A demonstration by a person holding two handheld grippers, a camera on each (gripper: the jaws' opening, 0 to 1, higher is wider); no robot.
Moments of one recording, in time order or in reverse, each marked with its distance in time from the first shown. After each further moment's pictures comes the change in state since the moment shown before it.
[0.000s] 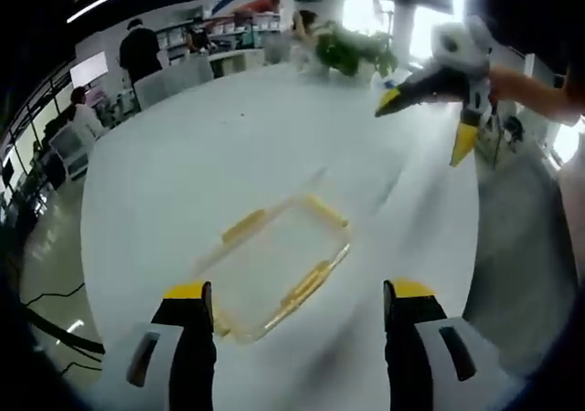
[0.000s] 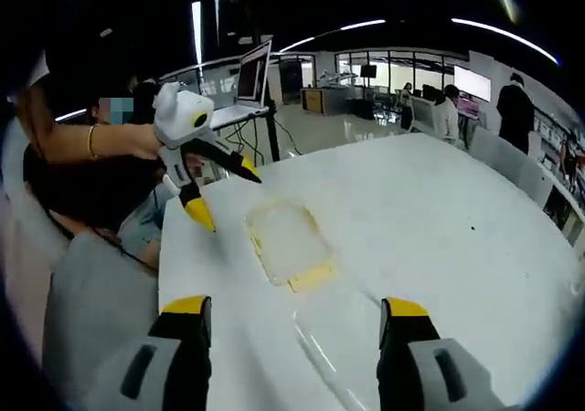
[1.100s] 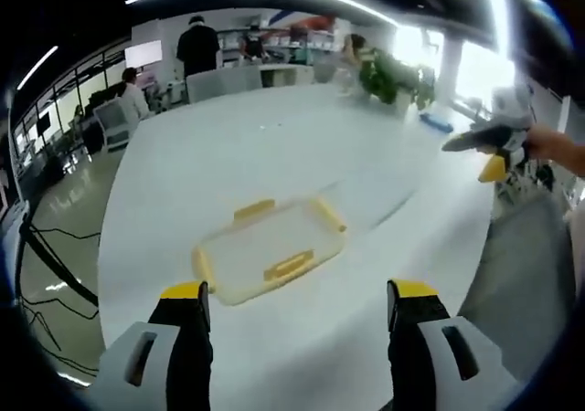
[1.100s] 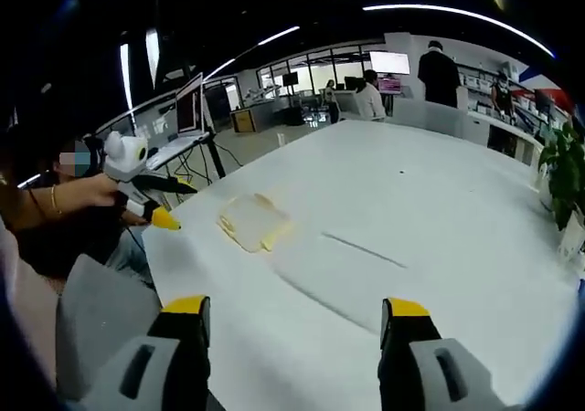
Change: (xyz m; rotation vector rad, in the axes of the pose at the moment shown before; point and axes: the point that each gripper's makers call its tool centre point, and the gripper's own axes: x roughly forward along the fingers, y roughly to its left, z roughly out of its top) left arm -0.028 -0.028 -0.011 -0.188 -0.113 0.144; right arm -0.082 0.007 -0.067 0.315 -0.110 -0.246
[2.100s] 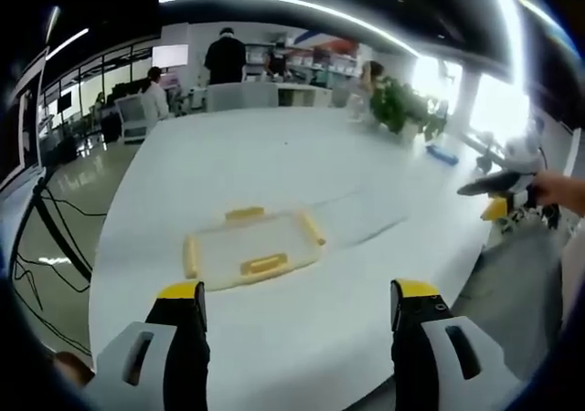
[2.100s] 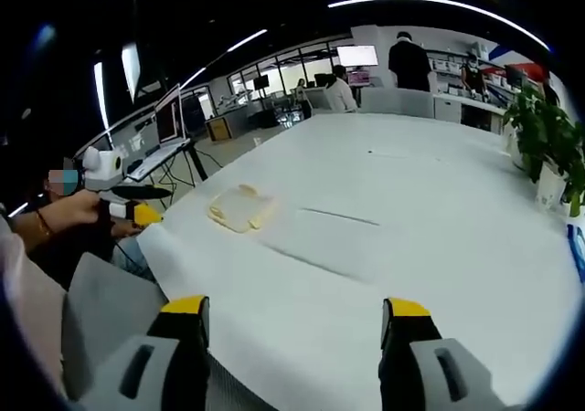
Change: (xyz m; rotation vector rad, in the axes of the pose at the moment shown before) left arm -0.024 -0.028 0.001 -0.134 -0.115 0.061; right arm -0.043 -0.002 -0.042 0.122 -0.013 -0.084
